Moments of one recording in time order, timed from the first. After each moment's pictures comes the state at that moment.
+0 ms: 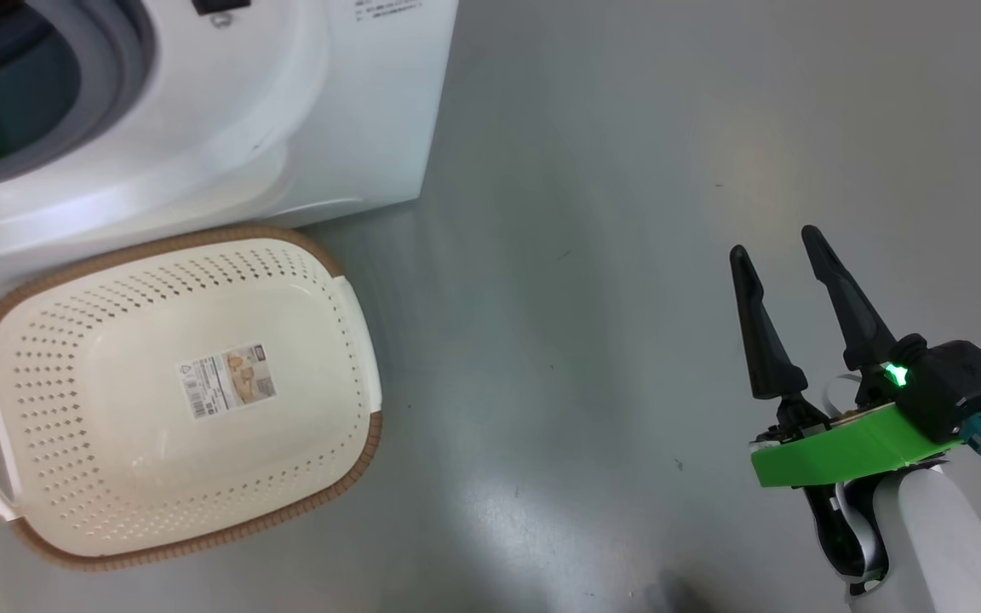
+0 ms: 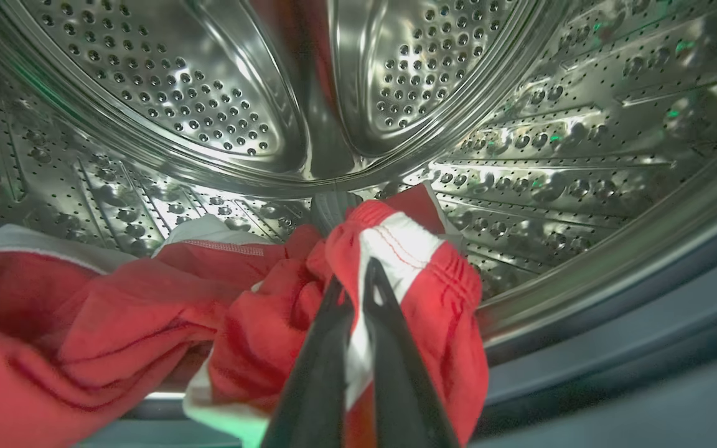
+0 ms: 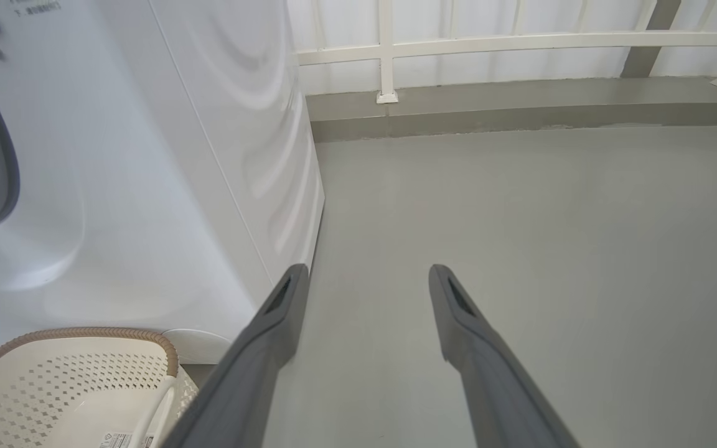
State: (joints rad) left arm -1.23 0.38 -0.19 1.11 -0.50 -0.13 -0.26; right arm -0.25 -0.05 0.06 0.10 0.28 0.12 -0.26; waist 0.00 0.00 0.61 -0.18
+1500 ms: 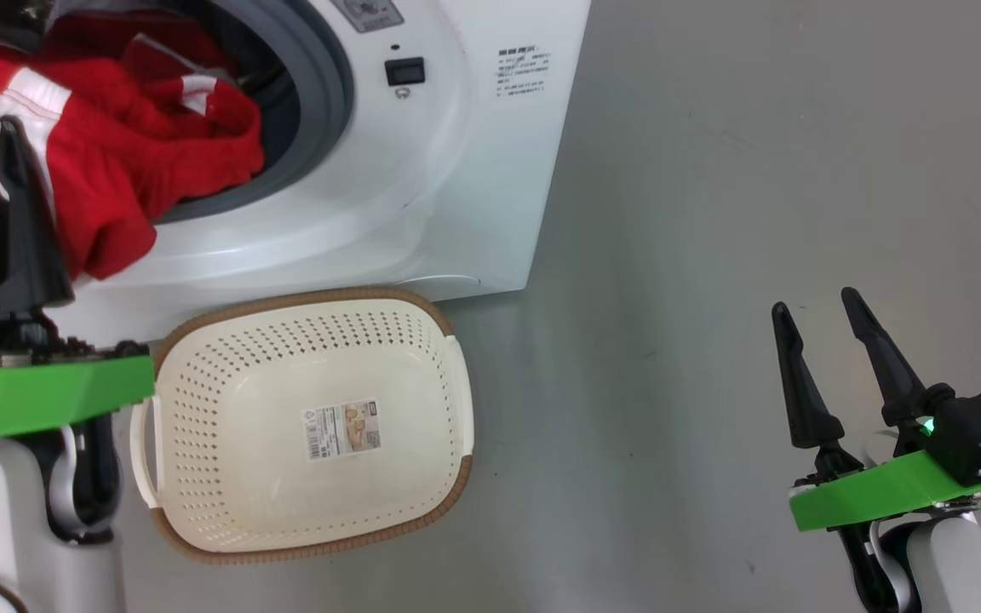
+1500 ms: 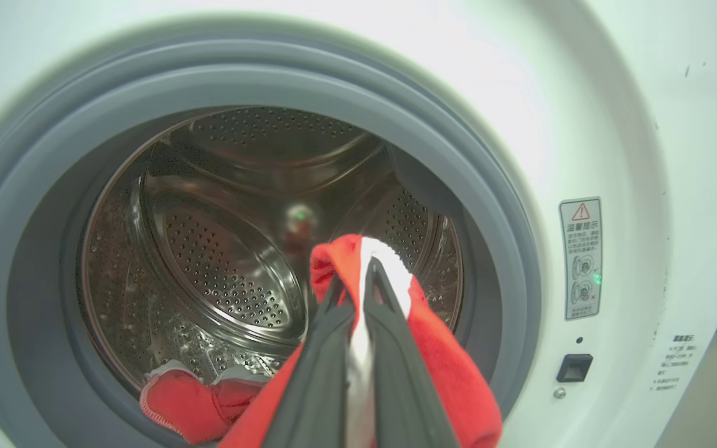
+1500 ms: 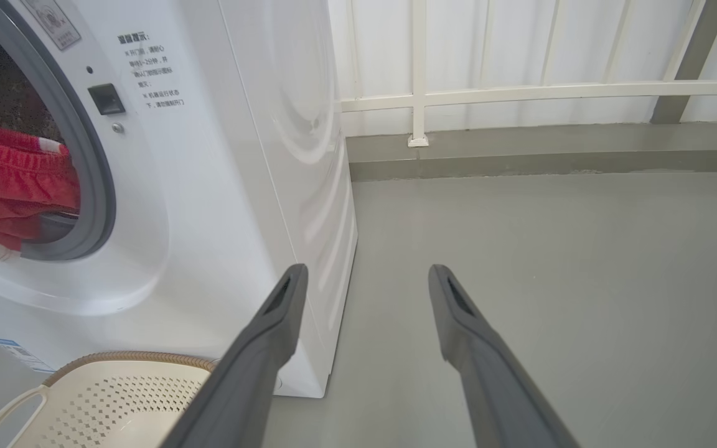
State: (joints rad) left arm -0.51 0.07 0.19 0.11 -0.26 -0.13 -0.26; right arm -0.15 -0.08 0.00 0.13 0.27 0.12 -0.26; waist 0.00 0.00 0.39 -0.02
